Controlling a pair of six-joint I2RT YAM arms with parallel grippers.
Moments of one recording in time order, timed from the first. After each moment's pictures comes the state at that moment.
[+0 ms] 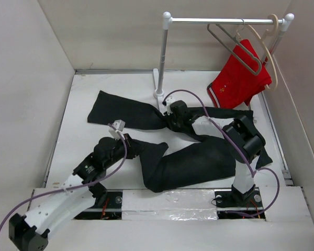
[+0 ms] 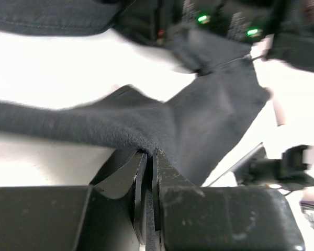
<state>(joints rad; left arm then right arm) -0.67 0.60 0.40 -0.19 0.05 -0.74 0.66 1.91 1.12 0.06 0.09 0.02</state>
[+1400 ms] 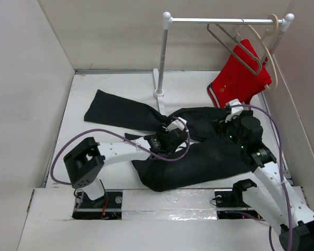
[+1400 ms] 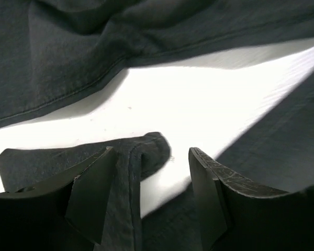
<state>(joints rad) -1.12 1.59 1.03 -0.34 -0.60 -0.36 0.30 0.74 0.62 -0.15 -0.19 0.02</state>
